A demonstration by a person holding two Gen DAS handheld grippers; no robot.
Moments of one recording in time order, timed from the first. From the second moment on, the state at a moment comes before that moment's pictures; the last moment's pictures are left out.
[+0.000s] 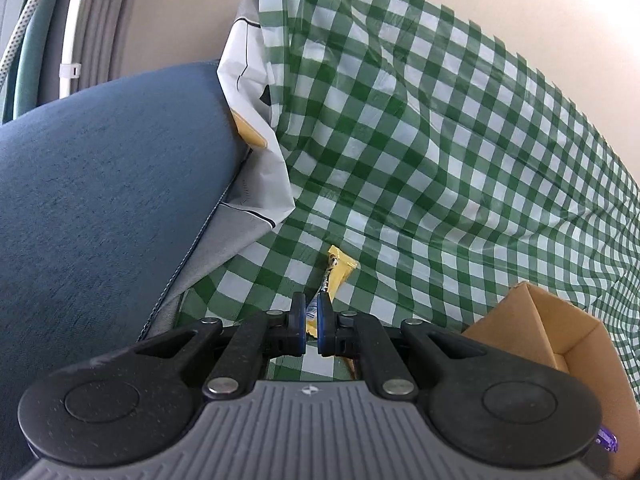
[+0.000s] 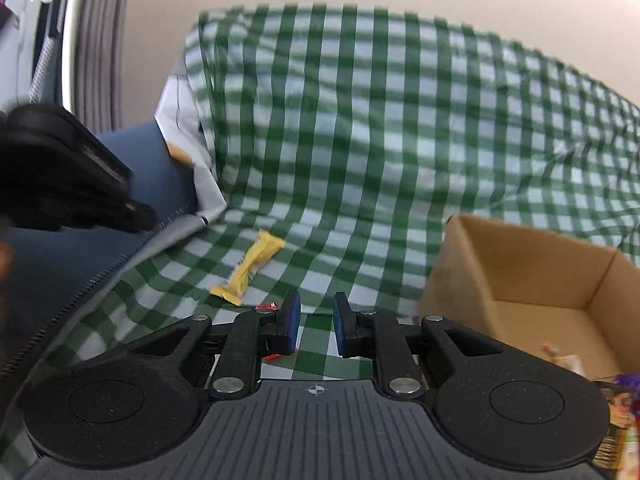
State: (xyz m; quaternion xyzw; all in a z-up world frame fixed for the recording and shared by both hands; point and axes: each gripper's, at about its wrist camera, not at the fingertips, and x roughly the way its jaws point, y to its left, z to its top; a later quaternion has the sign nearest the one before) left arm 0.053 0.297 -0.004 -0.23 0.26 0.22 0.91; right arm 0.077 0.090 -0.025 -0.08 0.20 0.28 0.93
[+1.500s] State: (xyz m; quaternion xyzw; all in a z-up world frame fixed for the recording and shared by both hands) left arm 0.185 0.326 -0.075 -0.16 0.36 0.16 0.91; right arm 0.142 0.132 -0.093 -0.05 0.30 0.31 0.90
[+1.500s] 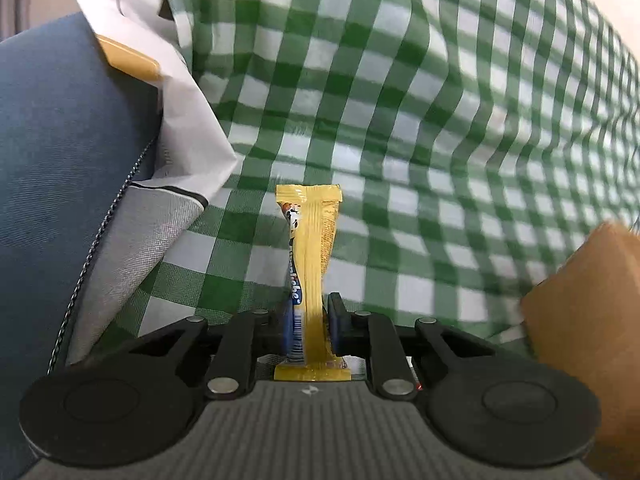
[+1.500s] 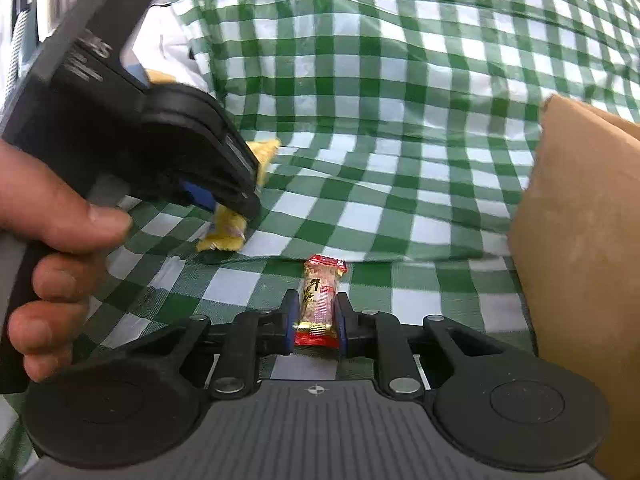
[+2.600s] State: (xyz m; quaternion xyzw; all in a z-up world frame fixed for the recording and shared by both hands) left arm 0.068 0.280 -0.076 -0.21 0.51 0.17 0.82; right arm 0.120 0.099 -0.073 -0.06 0.34 0.31 0.88
